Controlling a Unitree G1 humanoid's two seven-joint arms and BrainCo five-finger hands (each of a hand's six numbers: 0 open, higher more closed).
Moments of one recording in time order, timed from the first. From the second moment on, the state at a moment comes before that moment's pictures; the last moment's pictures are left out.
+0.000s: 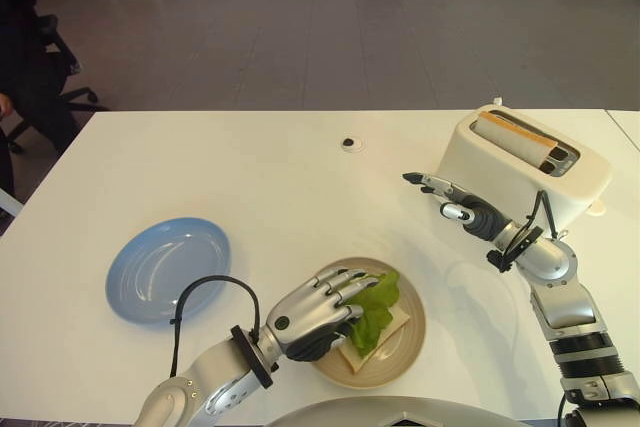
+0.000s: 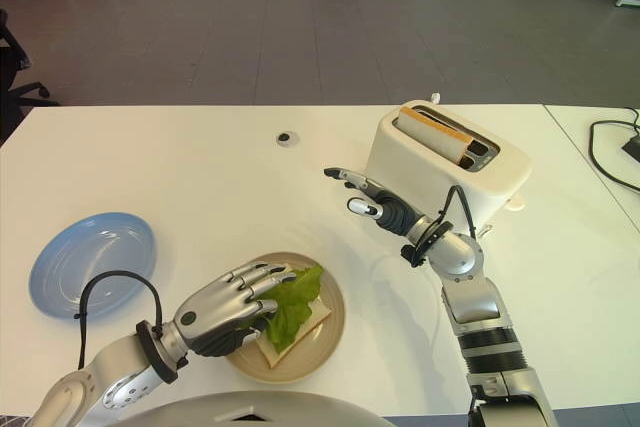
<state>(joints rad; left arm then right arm) 0.42 0.58 -0.28 -0.55 0.94 -0.47 -0.15 -0.12 -0.49 0.11 0.00 -0.03 -0.27 0.53</state>
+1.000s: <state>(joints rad) 0.52 0.42 -0.11 -0.64 0.27 -0.51 -0.05 -0.36 -0.72 -0.12 0.04 -0.10 -0.42 0.46</state>
